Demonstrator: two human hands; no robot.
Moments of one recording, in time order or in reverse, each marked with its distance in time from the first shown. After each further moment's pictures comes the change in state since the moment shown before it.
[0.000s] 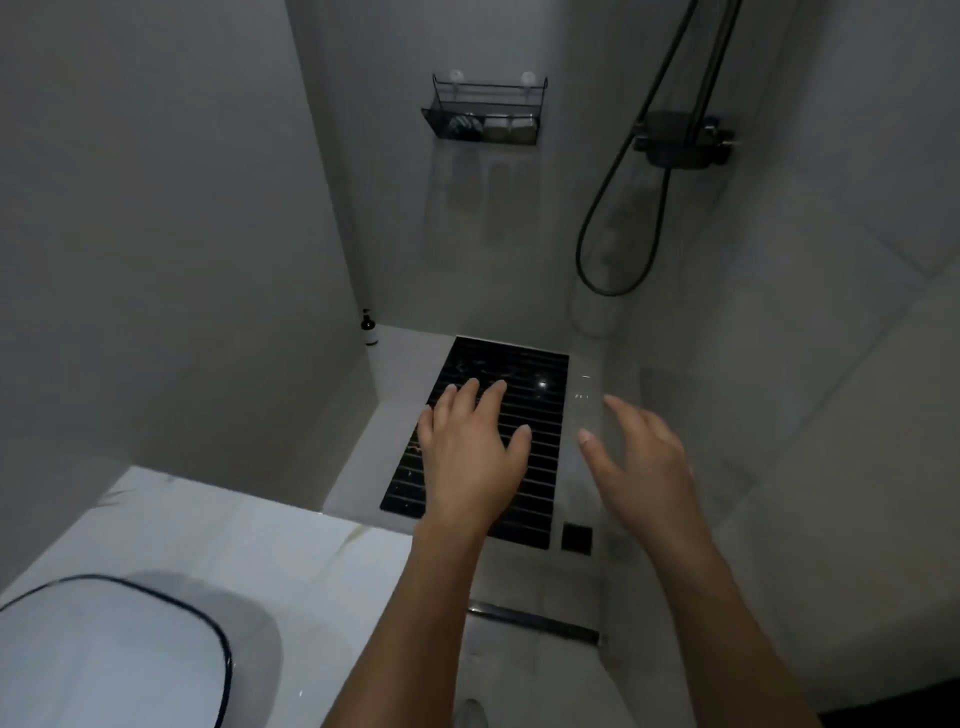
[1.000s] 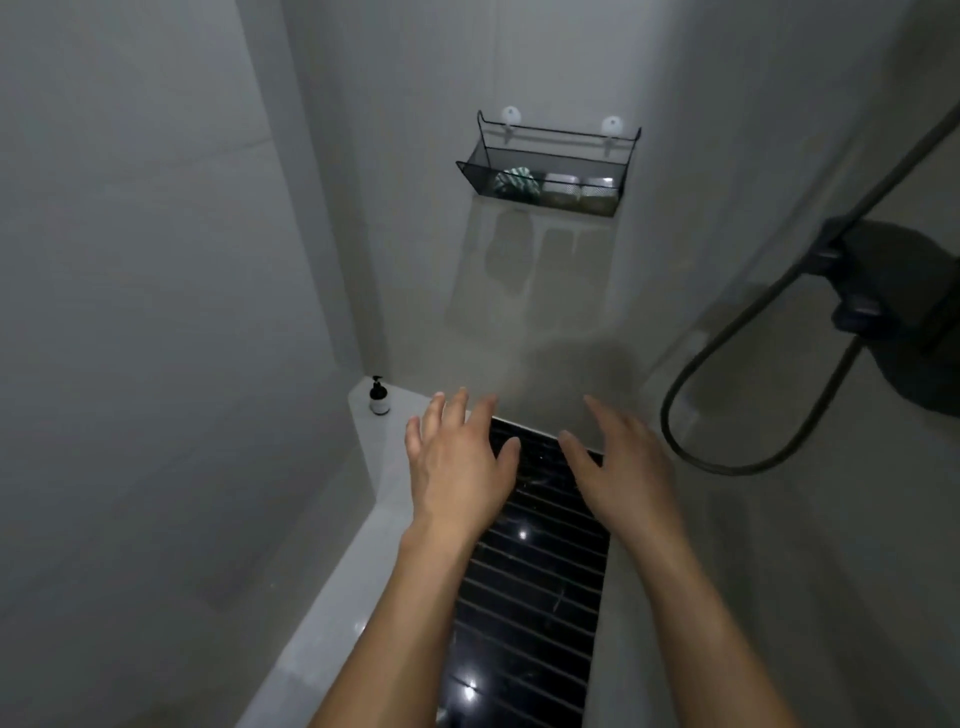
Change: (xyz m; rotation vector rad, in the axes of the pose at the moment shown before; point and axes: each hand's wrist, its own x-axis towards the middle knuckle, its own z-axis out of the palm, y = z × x) left_hand 0.506 -0.063 0.087 0.064 0.046 -0.135; right_hand 0.531 -0.079 0.127 -0.062 -0.108 -0.150
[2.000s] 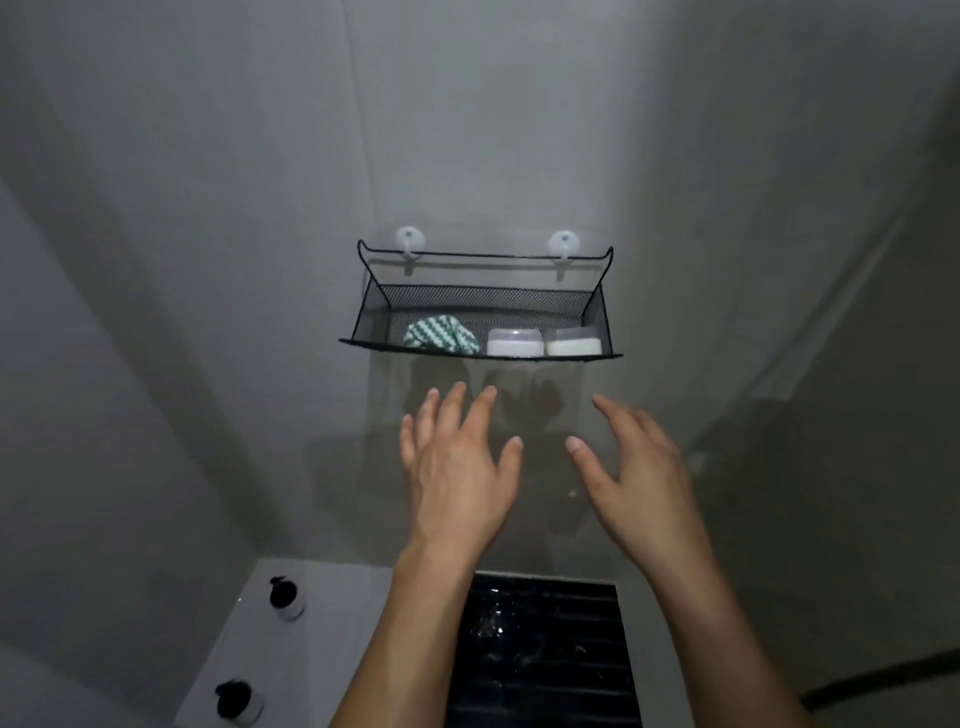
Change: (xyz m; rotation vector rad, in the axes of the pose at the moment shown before) left_hand 0.508 0.035 0.051 -0.102 -0.005 0.294; right_hand 0.460 -0.046 0.015 0.030 0.275 0.158
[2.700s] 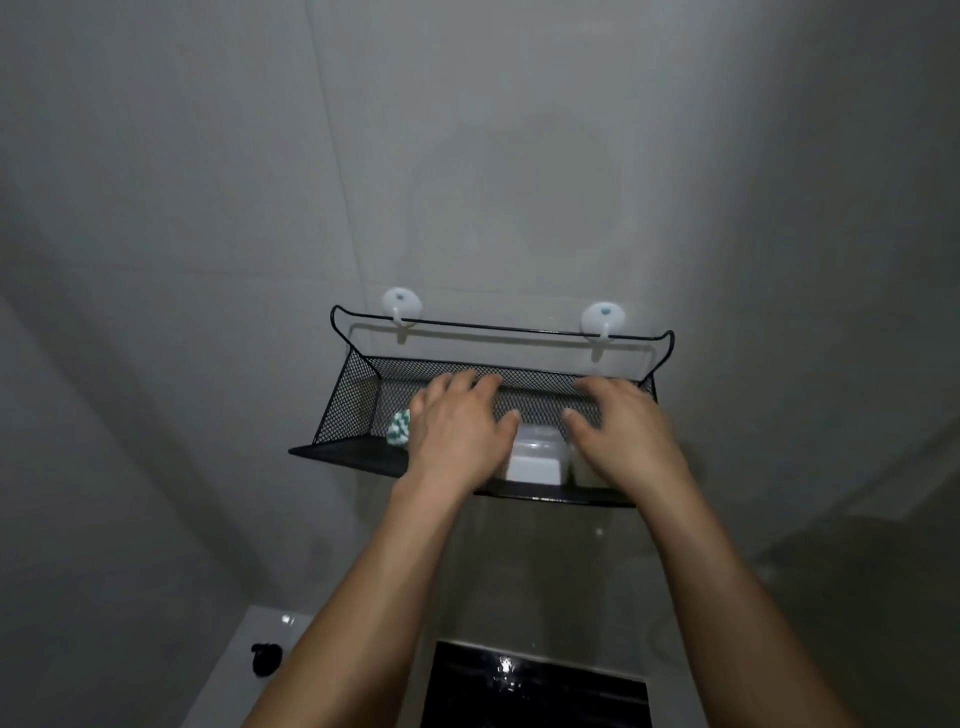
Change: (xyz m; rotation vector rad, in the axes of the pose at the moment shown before) left_hand 0.238 -0.016 0.061 0.189 -0.111 0.034; right_hand 0.256 0.000 0.050 -0.158 -0.153 -0.081
